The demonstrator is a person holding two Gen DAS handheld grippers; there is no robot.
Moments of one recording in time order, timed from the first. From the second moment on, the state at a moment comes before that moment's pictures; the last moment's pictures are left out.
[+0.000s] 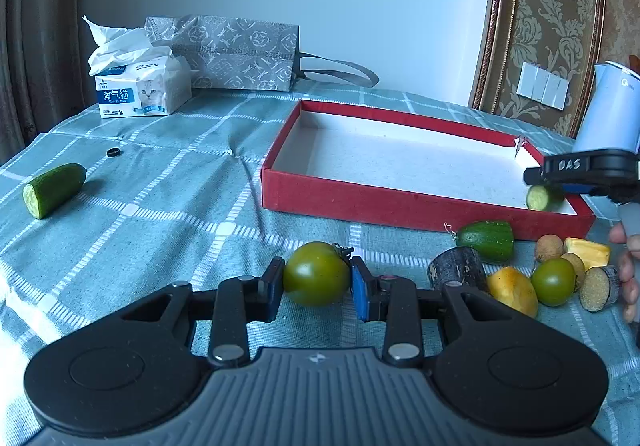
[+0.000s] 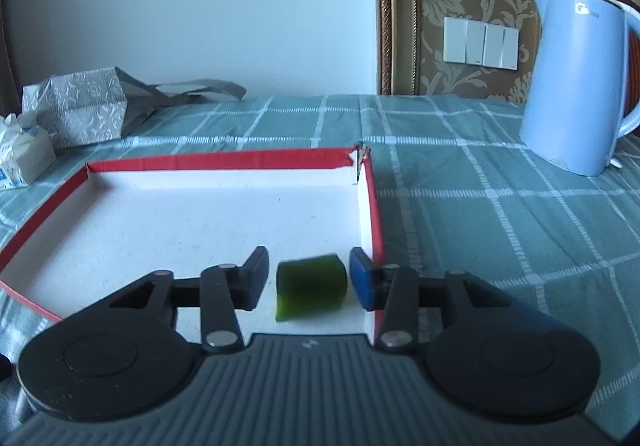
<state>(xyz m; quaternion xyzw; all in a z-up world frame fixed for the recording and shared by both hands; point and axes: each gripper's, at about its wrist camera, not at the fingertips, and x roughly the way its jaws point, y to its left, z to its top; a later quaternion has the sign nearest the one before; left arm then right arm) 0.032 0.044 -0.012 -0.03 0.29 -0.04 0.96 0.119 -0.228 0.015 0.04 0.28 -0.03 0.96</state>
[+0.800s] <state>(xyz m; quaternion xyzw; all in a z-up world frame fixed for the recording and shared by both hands) 0.021 0.041 -0.006 0.00 0.26 0.03 0.97 -0.063 -0.213 0.017 0.06 0.12 0.06 0.99</state>
